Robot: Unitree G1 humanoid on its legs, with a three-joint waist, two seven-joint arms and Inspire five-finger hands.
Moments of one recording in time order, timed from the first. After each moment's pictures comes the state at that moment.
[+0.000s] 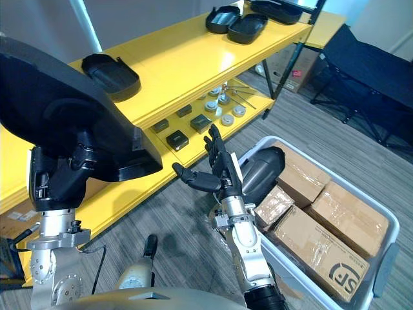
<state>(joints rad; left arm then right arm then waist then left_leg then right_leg) 0.38 0.06 0.02 -0.45 -0.47 -0.41 -0.15 0.13 -0.12 0.21 -0.01 0.20 -0.32 0.05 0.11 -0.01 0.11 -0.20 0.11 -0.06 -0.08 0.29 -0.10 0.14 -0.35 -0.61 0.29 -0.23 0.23</state>
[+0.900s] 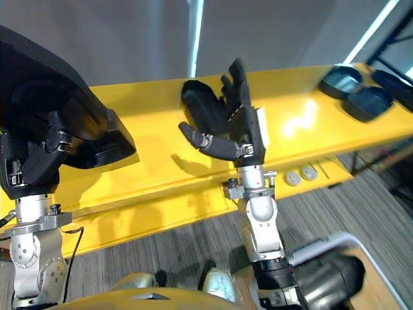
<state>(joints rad) 0.23 0.13 0.14 -0.36 -0.44 -0.40 -0.05 -0.10 -0.20 0.04 -0.13 0.21 -0.47 0.03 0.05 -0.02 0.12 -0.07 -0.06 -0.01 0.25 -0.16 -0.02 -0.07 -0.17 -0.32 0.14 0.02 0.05</state>
